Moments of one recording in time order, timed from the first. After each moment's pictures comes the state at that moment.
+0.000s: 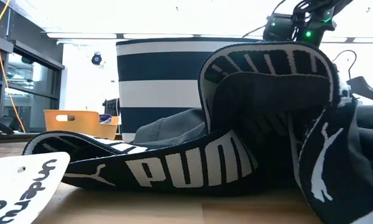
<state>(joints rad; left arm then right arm) -0.17 1.27 1.40 -0.66 -0.62 -0.09 -0.52 1.21 0.82 -0.75 0.71 0.73</state>
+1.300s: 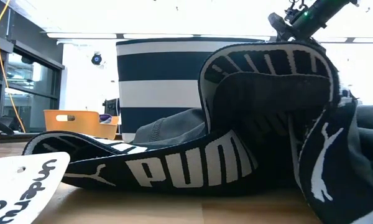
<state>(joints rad) -0.17 1.27 1.40 -0.69 -0.62 -0.11 -0.49 0.87 0.82 -0.46 0.42 0.62</state>
